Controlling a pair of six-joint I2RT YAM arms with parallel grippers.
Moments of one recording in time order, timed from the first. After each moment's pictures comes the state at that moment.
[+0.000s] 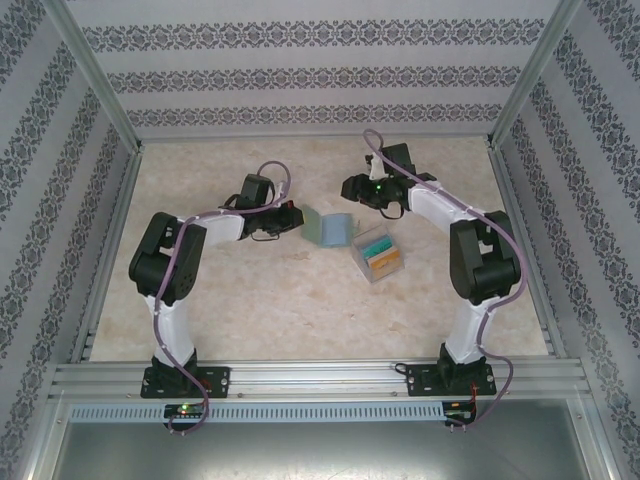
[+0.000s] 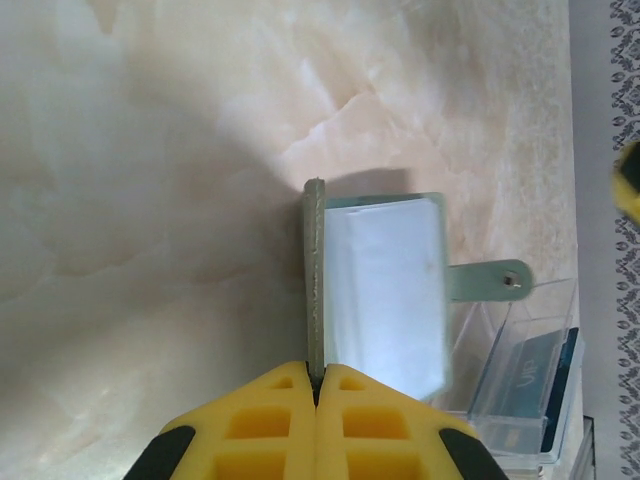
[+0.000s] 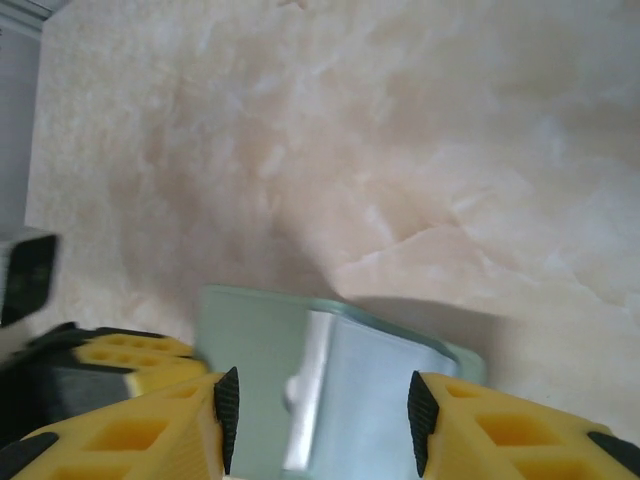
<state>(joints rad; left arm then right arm) -0.32 1.96 1.12 0.07 0.58 -0.66 0.27 1.89 1.36 -0.33 -0.49 0.51</state>
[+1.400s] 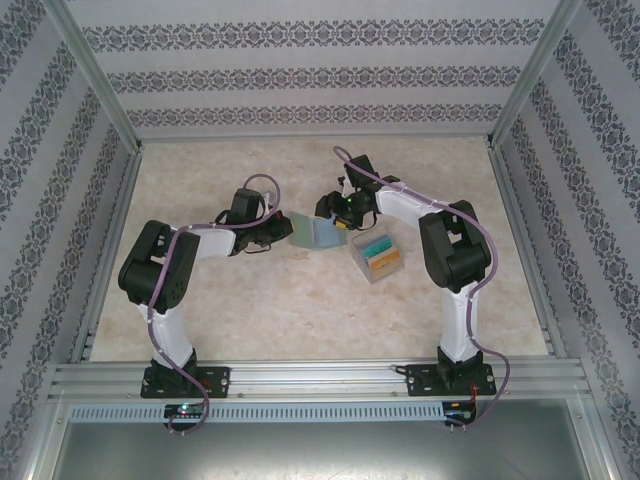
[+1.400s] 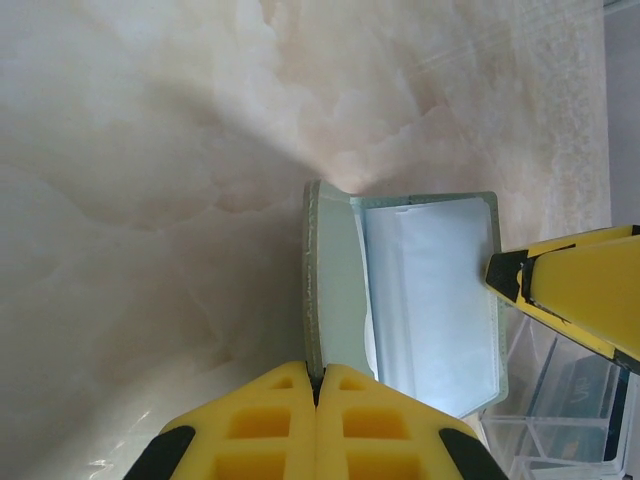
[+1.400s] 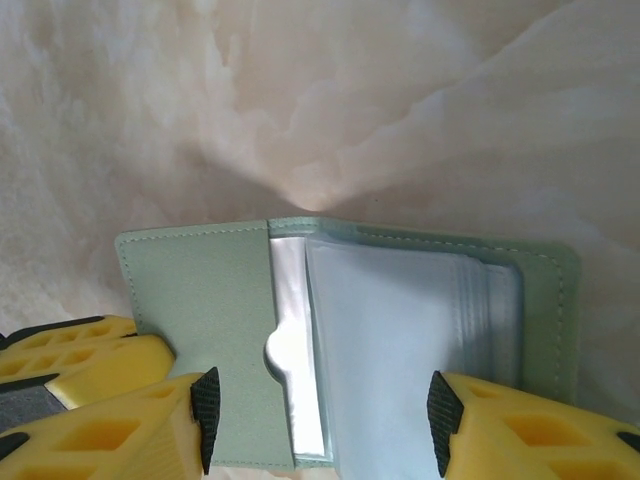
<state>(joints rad) -0.30 1.87 0.93 0.20 0.47 -0.71 0.41 2.07 1.48 -0.48 -0.47 0.67</state>
